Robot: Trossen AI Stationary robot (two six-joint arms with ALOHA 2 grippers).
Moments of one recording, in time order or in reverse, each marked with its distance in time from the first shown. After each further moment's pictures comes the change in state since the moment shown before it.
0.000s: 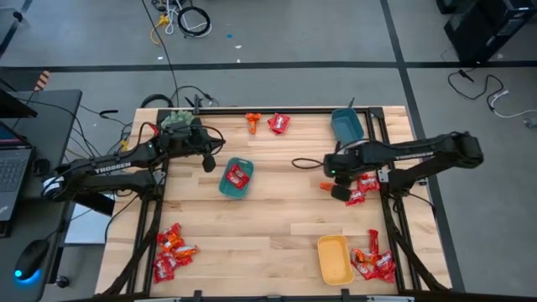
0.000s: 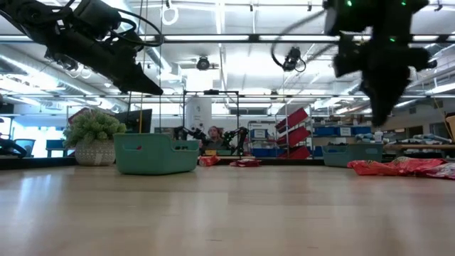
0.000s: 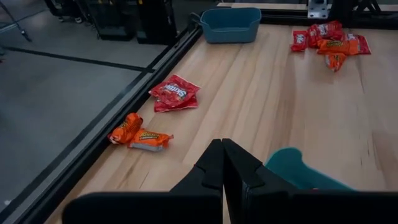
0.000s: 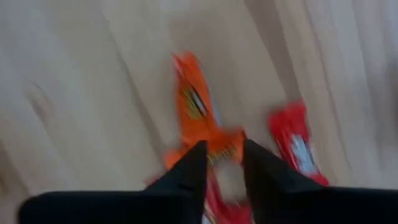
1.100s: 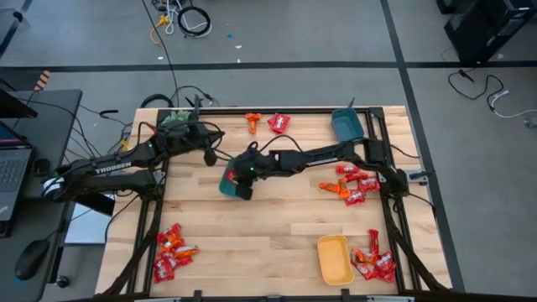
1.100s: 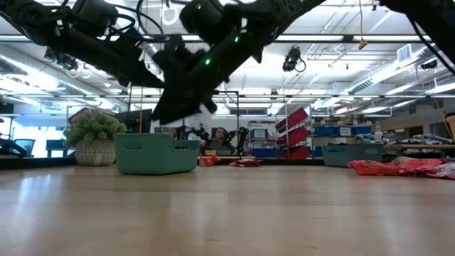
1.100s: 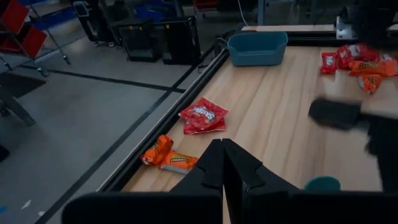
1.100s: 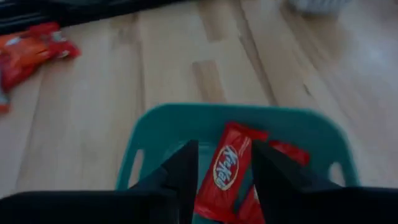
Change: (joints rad) left arm 0.023 0.000 -0.007 0.106 -0.072 0.039; right arm 0.003 0.909 0.794 0.873 -0.027 -0.168
